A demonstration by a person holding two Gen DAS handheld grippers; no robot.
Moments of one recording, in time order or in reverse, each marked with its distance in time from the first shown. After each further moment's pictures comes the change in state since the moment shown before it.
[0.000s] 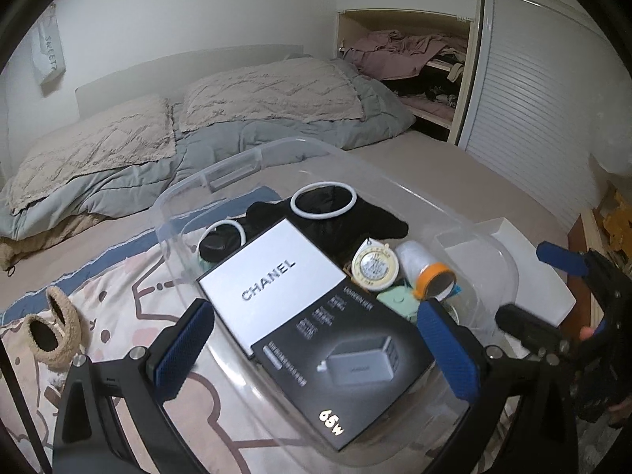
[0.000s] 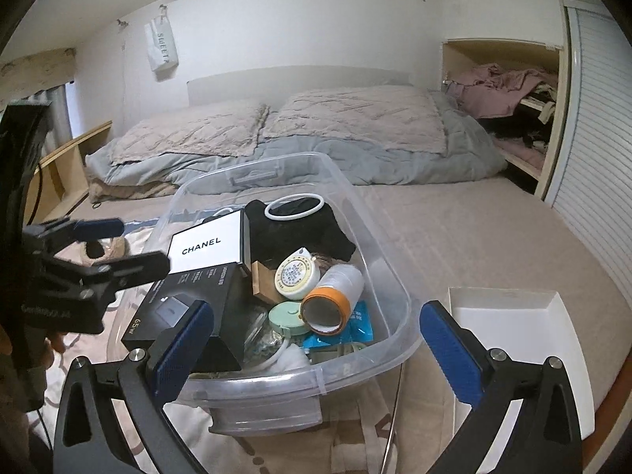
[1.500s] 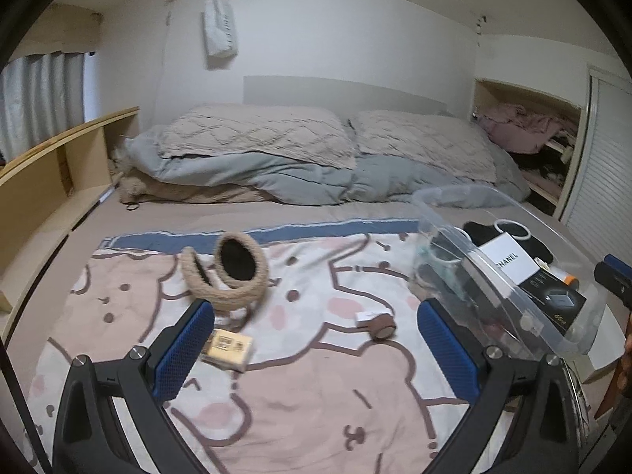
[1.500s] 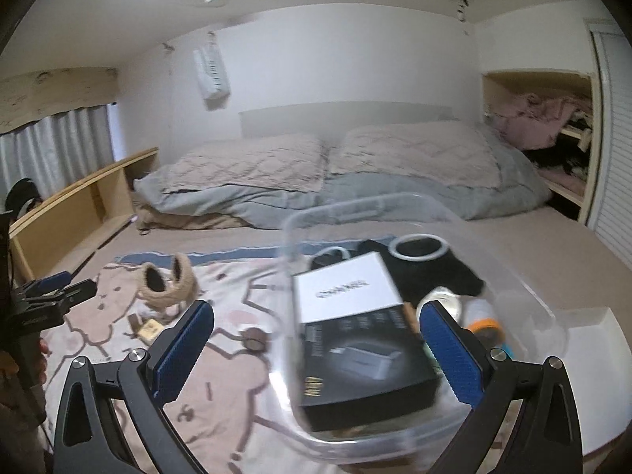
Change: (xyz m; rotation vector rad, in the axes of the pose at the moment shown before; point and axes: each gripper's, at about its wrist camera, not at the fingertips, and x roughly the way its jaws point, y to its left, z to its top) left arm -0.133 0.212 -0.117 -0.275 -0.194 0.335; right arm -0.015 0.136 0.005 -0.016 -0.147 0.137
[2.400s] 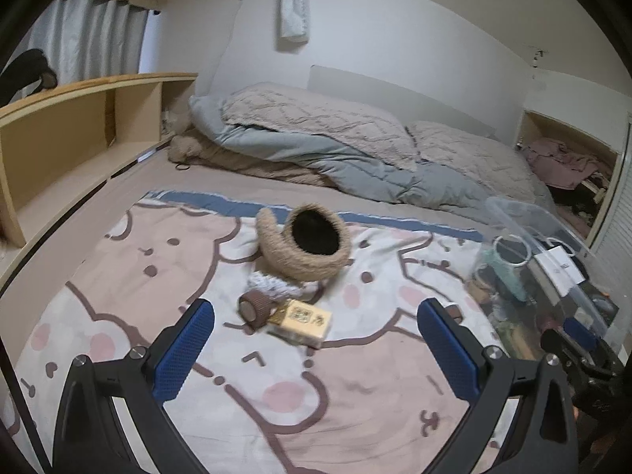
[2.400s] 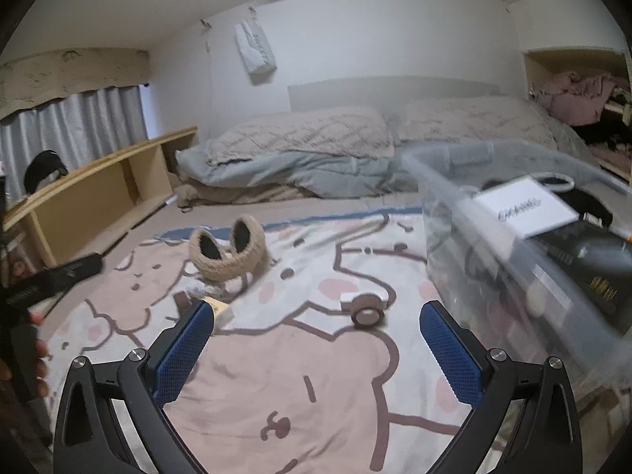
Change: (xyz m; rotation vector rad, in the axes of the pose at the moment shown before) left arm 0.012 0.109 -0.057 -0.166 -0.006 0.081; right arm 0.080 0.124 -0.079 0.022 0.030 0.104
